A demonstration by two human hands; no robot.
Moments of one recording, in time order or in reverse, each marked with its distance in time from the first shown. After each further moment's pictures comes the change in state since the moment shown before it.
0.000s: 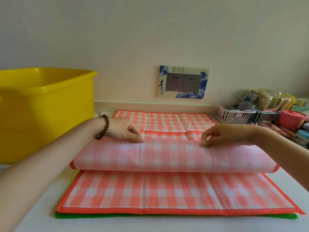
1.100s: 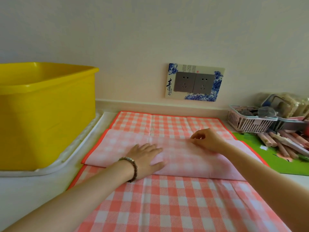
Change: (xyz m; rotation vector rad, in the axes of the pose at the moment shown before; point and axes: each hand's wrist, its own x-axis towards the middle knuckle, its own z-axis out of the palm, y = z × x) left_hand 0.072 -0.014 0.101 0.346 0.070 -0.022; right_hand 0.146 0.069 -0.004 -0.208 0.599 0.113
